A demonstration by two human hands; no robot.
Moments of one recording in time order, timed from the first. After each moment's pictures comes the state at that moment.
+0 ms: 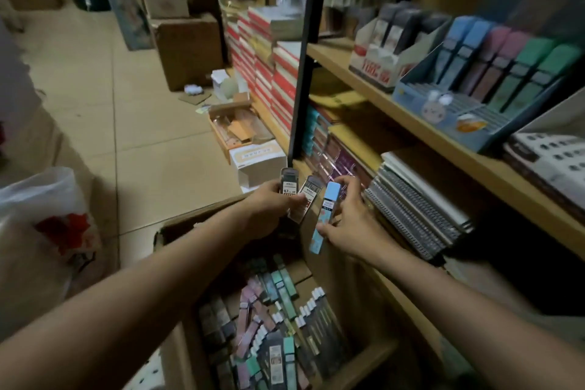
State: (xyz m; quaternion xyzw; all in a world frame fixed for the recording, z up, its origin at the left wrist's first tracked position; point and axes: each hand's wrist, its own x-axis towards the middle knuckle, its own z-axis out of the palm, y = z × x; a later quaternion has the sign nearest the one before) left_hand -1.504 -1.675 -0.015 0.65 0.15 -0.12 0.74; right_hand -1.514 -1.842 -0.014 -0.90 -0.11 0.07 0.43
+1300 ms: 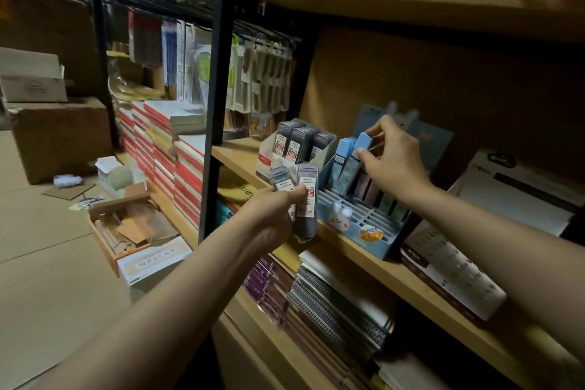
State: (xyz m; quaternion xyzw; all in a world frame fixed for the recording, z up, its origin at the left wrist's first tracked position) left_hand -1.397 -1.760 0.134 0.46 0.03 -0.21 0.86; right_hand -1.385 -1.948 0.204 -0.91 -0.07 -0.35 0.22
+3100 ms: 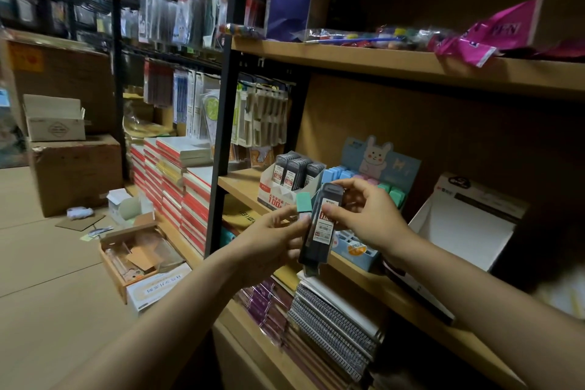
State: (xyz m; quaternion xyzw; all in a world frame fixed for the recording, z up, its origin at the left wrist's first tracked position) left_hand -1.454 -1.731 0.149 0.49 -0.21 -0.25 0.81; right_hand -1.468 -1.917 0.194 -0.83 -0.12 -0.15 0.53
